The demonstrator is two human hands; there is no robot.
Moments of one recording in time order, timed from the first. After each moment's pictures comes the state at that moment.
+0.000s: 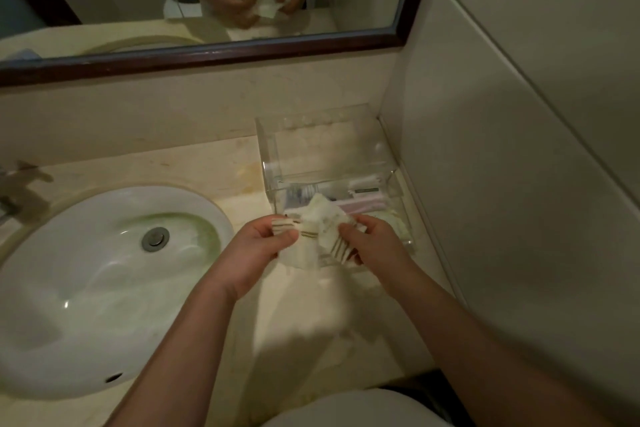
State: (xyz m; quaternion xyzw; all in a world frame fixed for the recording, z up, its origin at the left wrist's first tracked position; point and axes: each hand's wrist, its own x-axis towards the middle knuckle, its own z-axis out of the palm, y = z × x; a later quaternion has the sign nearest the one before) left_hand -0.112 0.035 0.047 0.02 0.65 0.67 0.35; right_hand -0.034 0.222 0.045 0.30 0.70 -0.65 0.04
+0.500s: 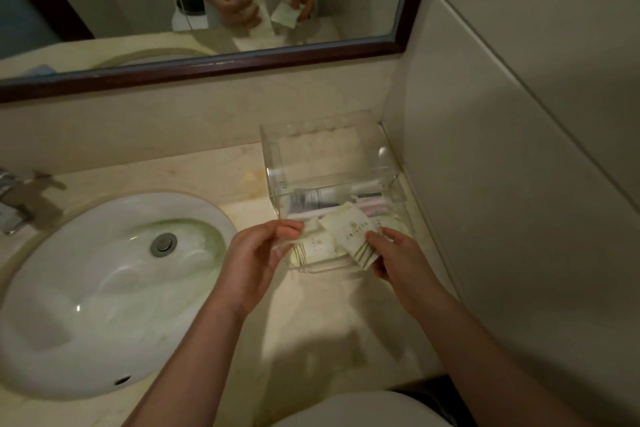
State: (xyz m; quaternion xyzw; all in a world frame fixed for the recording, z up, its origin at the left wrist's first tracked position) left_hand -0.099 0.038 0.056 -0.02 0.51 0.82 0.27; right_hand -0.013 0.238 0.033 0.38 0.60 -0.71 0.01
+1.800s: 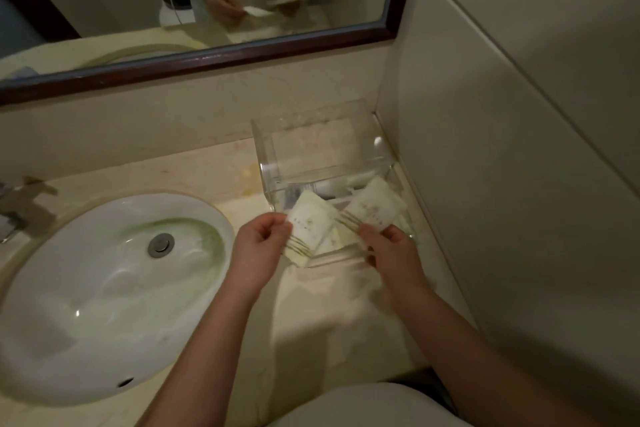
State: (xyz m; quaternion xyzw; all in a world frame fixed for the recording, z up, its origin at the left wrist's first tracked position) left_hand -0.103 0.049 0.041 0.01 0.76 0.62 0.20; right_hand -0.011 0.221 0.034 0.42 0.56 -0.71 -0.08
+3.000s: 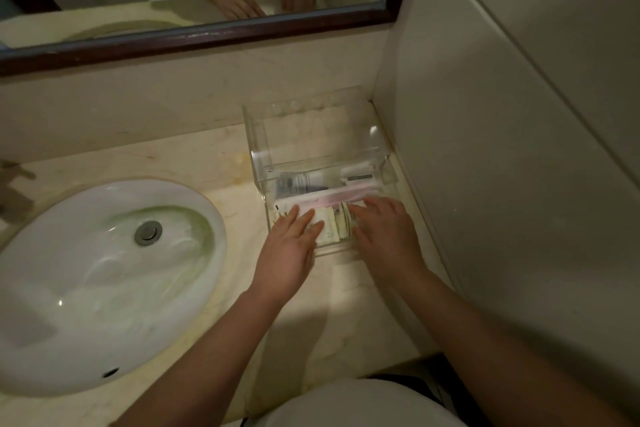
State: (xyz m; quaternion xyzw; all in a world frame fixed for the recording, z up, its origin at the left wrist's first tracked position) left_hand -0.092 0.072 -0.033 0.38 0.90 0.18 0.05; right_hand -0.019 0.263 -0.010 0.15 0.97 -0.18 -0.07
